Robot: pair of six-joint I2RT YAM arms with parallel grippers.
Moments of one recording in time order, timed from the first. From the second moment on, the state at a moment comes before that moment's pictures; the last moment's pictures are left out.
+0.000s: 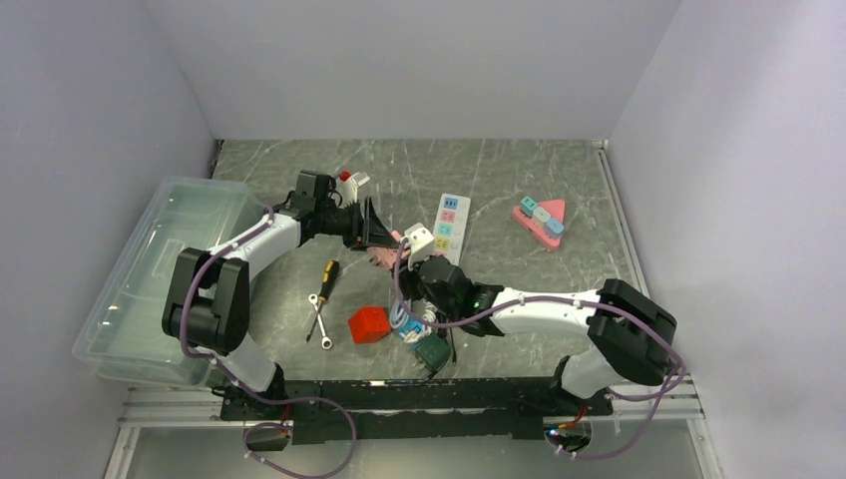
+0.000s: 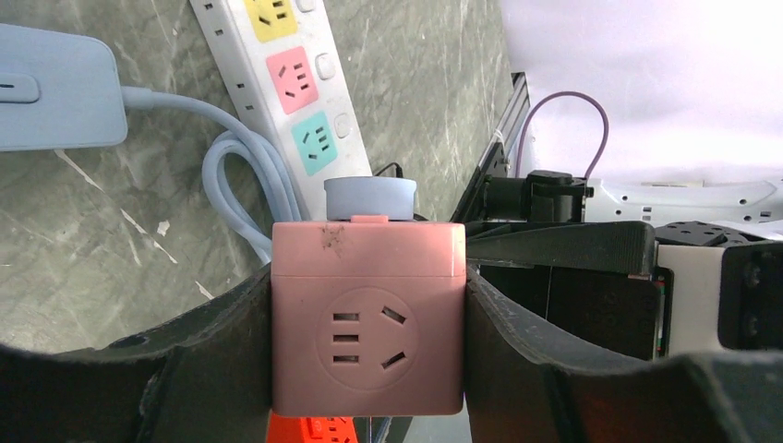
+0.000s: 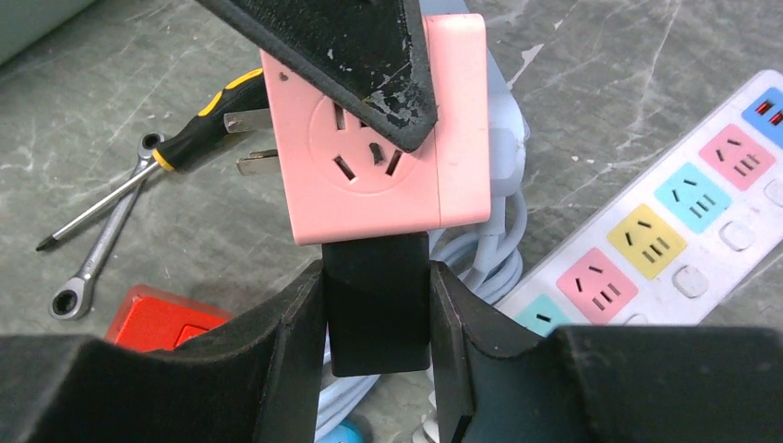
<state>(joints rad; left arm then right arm) -0.26 1.62 1.03 -0.22 0.98 -0.42 1.07 1.47 0.72 0.37 0.38 0.17</state>
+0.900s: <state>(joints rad) -0.23 1.61 1.03 -0.25 0.94 -0.40 1.09 1.39 0.62 0.46 0.23 -0.06</state>
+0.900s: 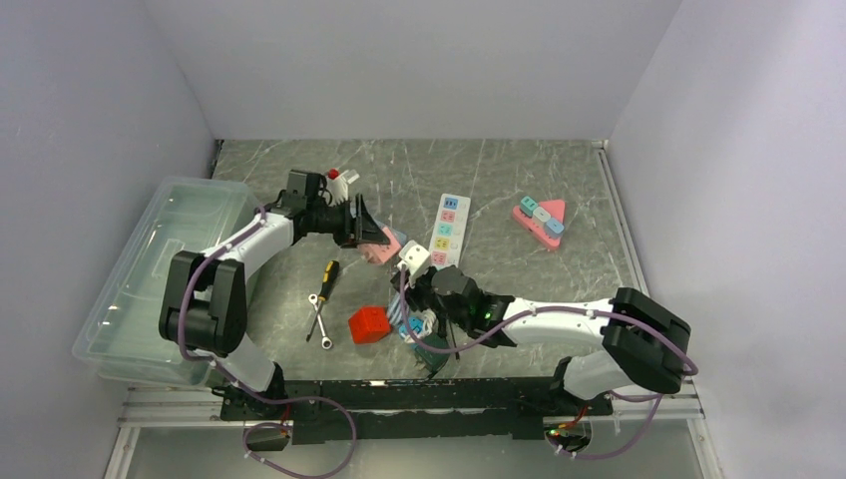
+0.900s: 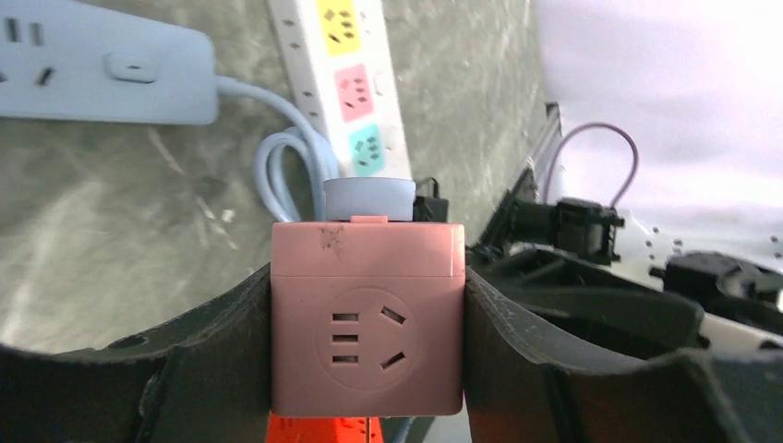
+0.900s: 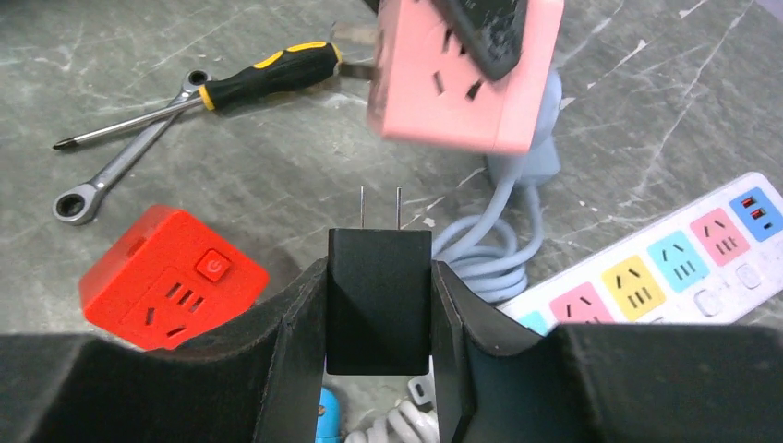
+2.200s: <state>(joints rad) -0.19 1.38 1.06 -0.36 1.14 -0.03 1.07 1.24 0.48 0.39 0.08 0.21</state>
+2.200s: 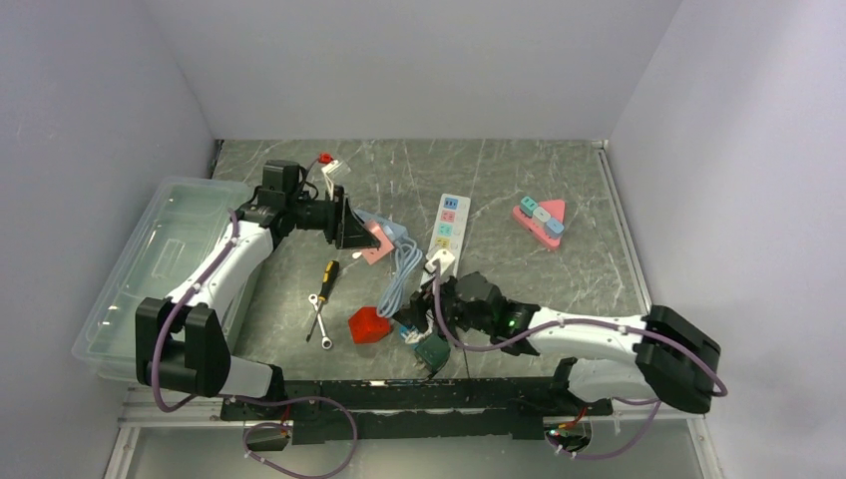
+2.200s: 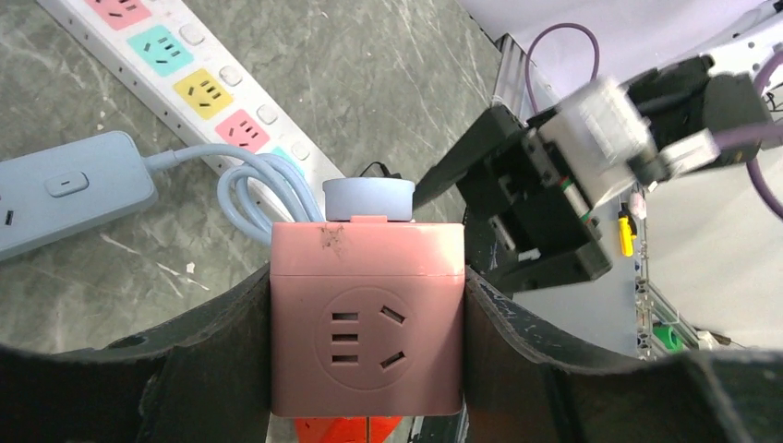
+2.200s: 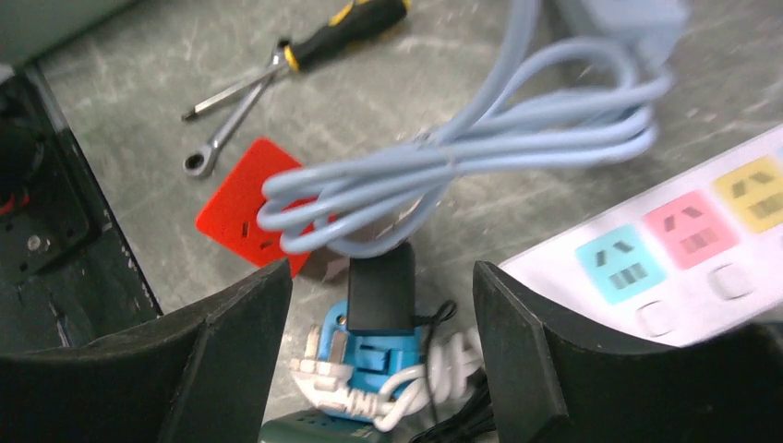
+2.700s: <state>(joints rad) -0.30 1.39 1.06 -0.28 1.20 -0.10 0.93 1.07 0.45 0.60 0.01 -0.02</state>
